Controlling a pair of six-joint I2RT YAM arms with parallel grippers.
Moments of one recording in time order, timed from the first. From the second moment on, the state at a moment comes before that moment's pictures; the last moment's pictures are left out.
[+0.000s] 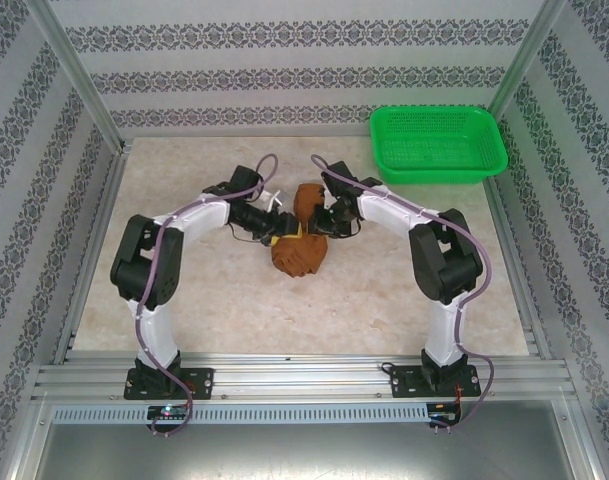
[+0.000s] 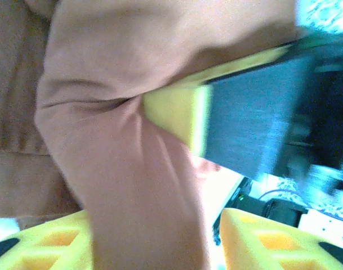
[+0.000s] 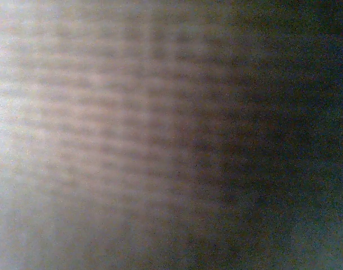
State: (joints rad) left arm -0.33 1.90 1.34 -0.53 0.88 -0.45; right arm 0.46 1.98 1.45 -0.68 -0.35 0.56
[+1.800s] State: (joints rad) left arm -0.31 2.31 1.90 -0.74 0.81 -0.38; right arm -0.21 2.49 2.47 -0.84 -0.32 0.71
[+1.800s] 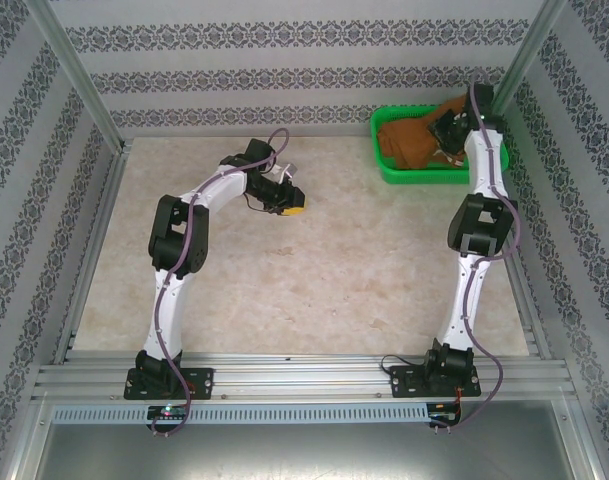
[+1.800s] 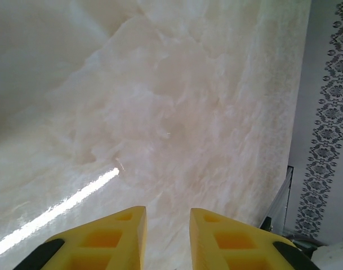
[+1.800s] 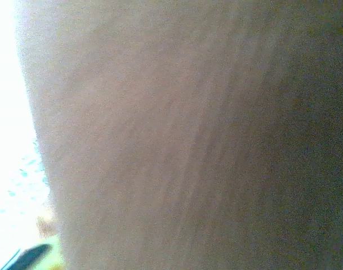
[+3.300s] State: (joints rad) left arm -0.13 1.50 0.33 0.75 -0.37 0.05; right arm 0.28 1.14 0.43 0.31 0.30 -0.01
